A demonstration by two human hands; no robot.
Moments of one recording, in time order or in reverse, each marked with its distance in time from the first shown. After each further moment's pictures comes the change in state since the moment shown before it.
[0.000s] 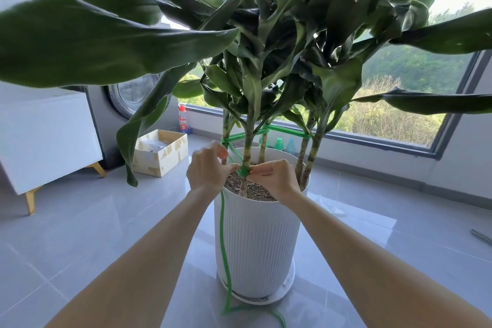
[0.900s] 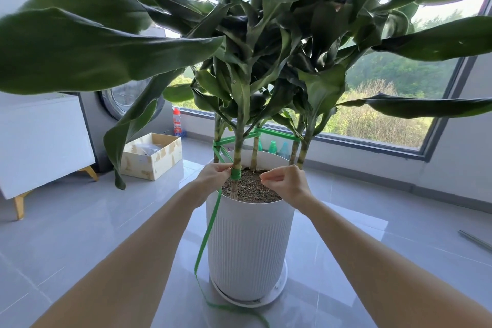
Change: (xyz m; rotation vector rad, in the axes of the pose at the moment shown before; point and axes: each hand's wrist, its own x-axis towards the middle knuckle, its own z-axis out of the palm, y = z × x) left_hand -0.004 0.012 0.005 -0.435 -0.566 -0.281; right_hand -0.001 0.024 -0.036 -0.134 0.050 0.052
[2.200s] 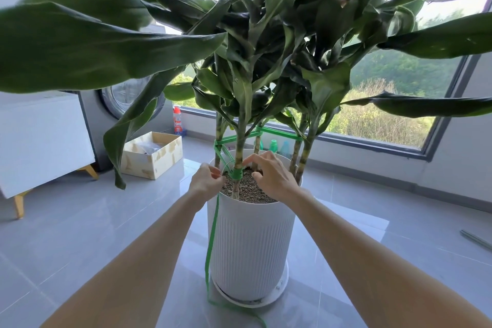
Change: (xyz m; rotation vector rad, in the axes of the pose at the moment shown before) left_hand 0.013 -0.023 -0.005 0.154 0.206 -0.015; right_hand 0.010 -0.033 0.018 -0.438 -0.187 -0.231
